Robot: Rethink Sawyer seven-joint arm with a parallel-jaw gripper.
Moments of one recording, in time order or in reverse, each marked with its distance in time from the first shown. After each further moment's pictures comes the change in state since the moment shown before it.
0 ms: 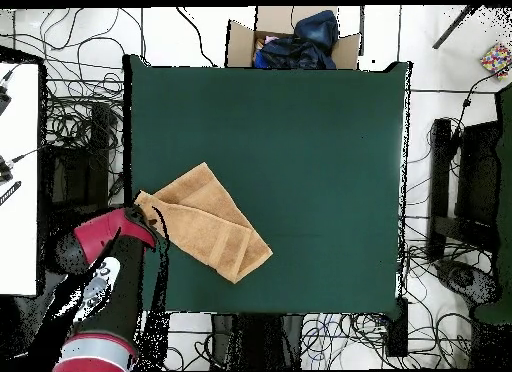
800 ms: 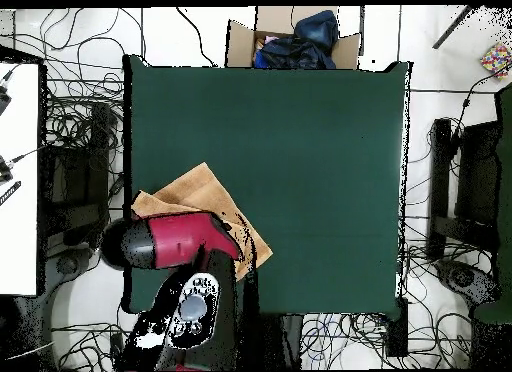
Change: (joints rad) arm -0.276 -0.197 0.002 0.187 -0.025 0.000 0.000
